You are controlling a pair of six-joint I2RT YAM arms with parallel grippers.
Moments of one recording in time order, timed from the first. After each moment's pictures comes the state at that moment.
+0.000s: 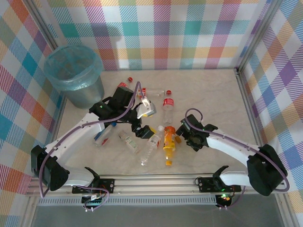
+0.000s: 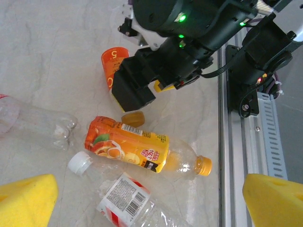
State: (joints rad) left arm -0.64 1.33 1.24 -0.74 0.66 0.44; right arm 0.65 1.27 0.68 -0.58 0.11 1.31
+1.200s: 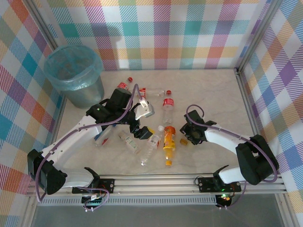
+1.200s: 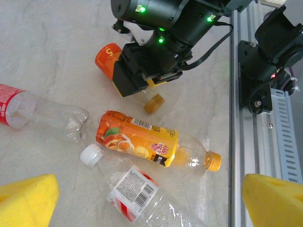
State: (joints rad) left arm -0.64 1.29 1.21 -0.72 0.59 0.43; right arm 0.52 1.38 0.67 -0.44 0.06 1.22
